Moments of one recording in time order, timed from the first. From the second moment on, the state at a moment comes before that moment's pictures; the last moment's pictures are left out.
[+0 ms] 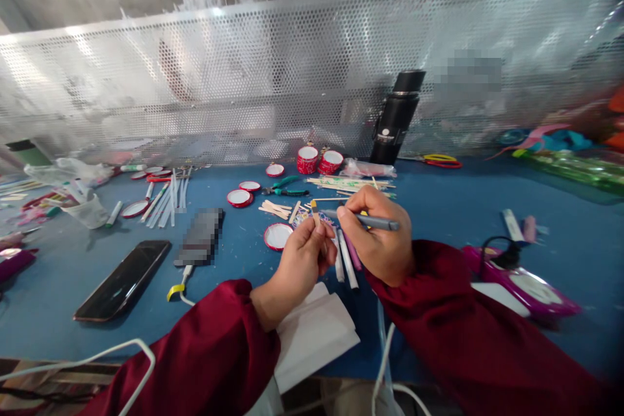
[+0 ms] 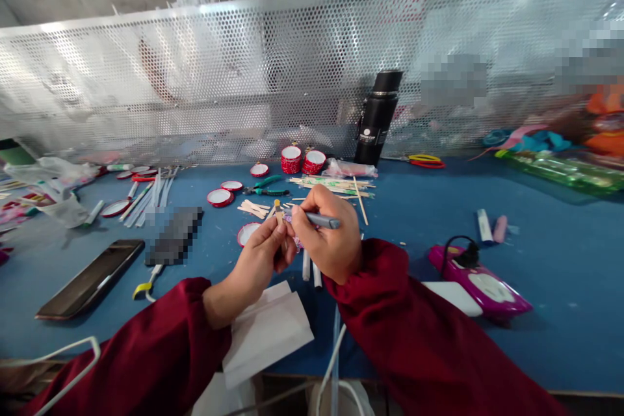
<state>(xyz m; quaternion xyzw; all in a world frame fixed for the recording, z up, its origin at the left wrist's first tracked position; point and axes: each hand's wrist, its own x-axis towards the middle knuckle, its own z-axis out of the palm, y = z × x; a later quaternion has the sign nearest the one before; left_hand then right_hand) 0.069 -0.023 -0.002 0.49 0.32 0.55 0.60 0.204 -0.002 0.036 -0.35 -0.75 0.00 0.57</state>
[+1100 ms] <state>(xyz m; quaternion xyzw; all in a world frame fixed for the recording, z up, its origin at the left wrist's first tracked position) 0.070 -0.025 -0.002 0.50 0.30 0.55 0.59 0.203 -0.003 0.036 -0.34 -0.75 0.02 0.57</state>
